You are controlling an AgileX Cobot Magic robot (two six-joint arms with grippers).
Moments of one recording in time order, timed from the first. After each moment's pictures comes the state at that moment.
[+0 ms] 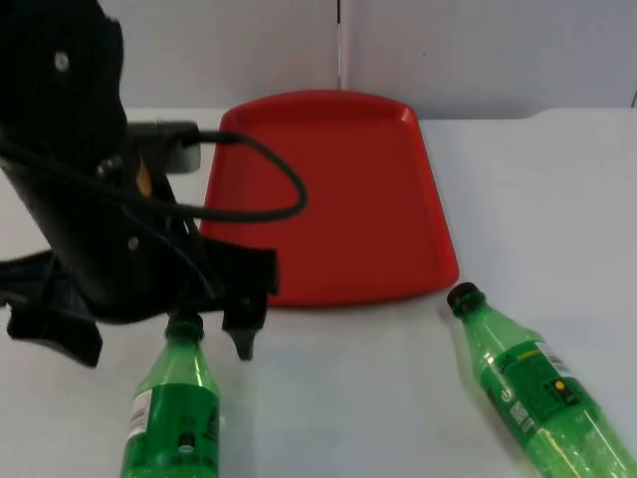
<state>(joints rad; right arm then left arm) 0.13 0.00 -0.52 -0.02 1.08 -0.03 -0.58 1.68 -0.86 0.08 0.67 -0.67</state>
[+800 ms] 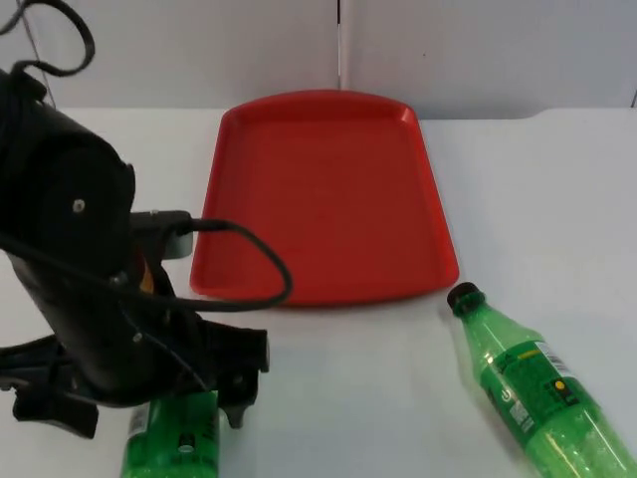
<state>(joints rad) 0.13 0.00 -0.52 -0.02 1.08 -0.03 -0.58 1.80 -0.74 0.11 0.47 -0.76</state>
